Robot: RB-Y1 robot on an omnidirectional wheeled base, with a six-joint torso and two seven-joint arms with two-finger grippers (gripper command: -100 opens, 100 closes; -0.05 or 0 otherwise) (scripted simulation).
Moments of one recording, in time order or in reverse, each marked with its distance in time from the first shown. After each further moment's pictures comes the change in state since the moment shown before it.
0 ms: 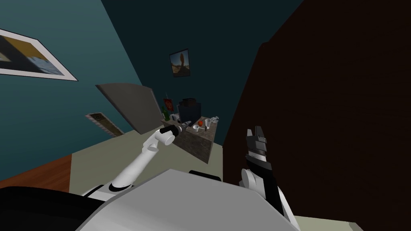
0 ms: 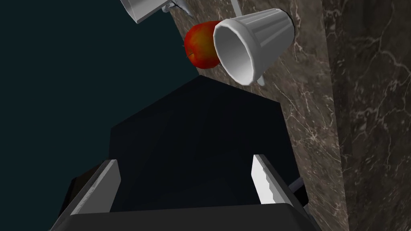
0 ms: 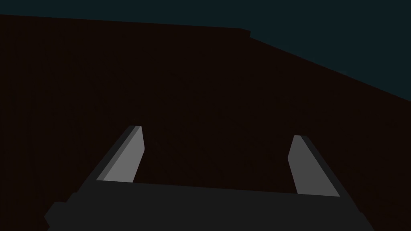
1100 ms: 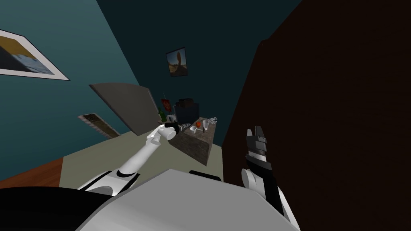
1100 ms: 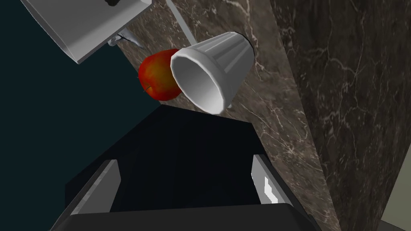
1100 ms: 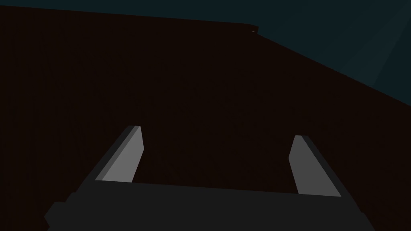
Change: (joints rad) left arm -0.115 0.079 -0.028 0.074 0.062 0.278 -0.044; right arm 0.000 0.000 0.000 0.000 0.000 0.000 0.000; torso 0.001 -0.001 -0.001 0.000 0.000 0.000
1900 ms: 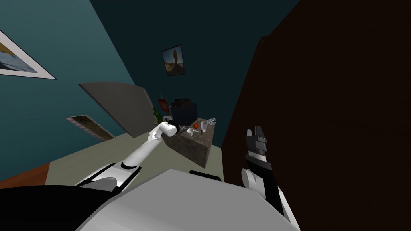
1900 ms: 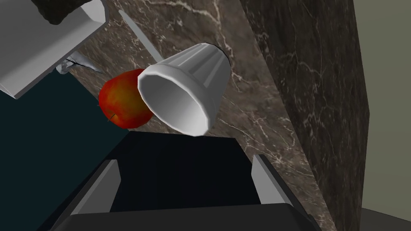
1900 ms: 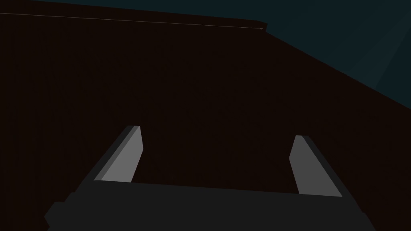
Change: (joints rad) left arm -0.080 0.053 -0.028 0.065 0.041 0.216 -0.026; right arm 0.000 0.000 0.000 0.000 0.000 0.000 0.000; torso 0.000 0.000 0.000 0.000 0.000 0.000
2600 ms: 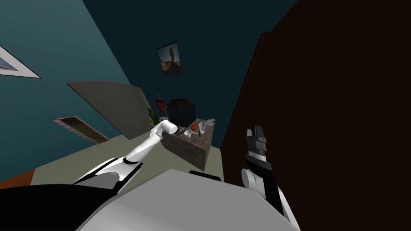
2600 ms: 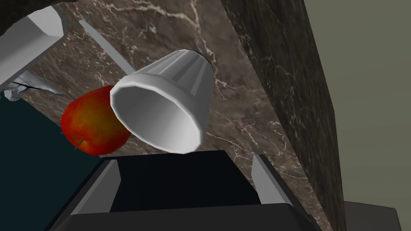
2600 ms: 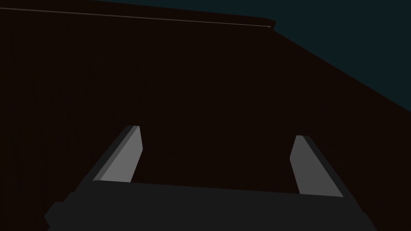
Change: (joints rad) left arm -0.055 0.037 -0.026 0.057 0.034 0.169 -0.016; right arm 0.000 0.000 0.000 0.000 0.000 0.000 0.000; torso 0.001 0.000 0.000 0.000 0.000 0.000
